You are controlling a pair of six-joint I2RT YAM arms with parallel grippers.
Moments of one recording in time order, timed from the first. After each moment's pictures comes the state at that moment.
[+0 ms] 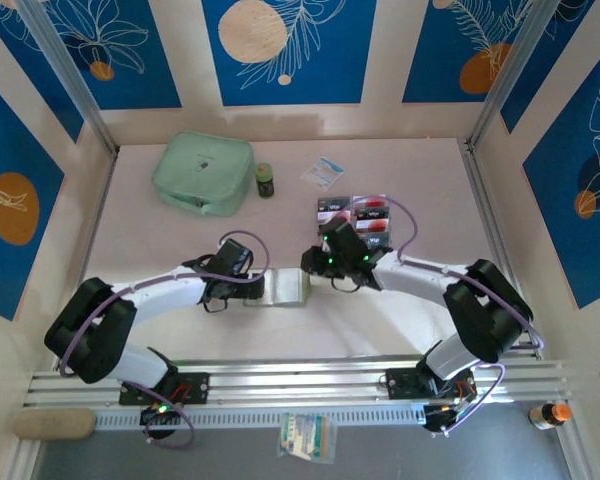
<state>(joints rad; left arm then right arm) -0.63 1.43 0.65 -0.36 -0.15 -0.51 0.69 1.51 0.83 -0.13 -0.16 0.78</state>
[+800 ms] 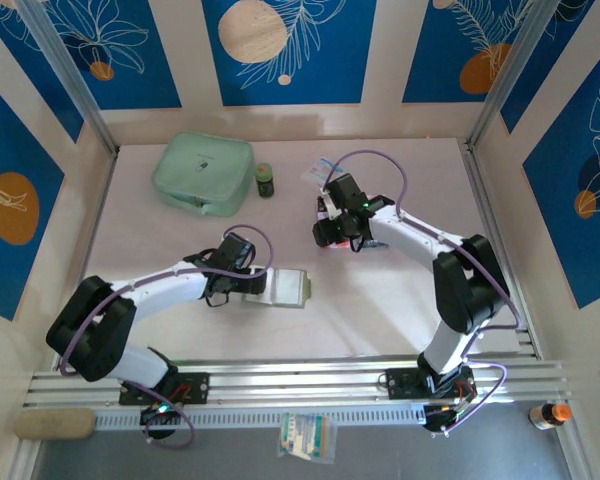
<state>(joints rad) -0.63 1.44 0.71 -0.38 -0.16 -0.44 0.54 1.72 1.23 -0.59 -0.01 0.14</state>
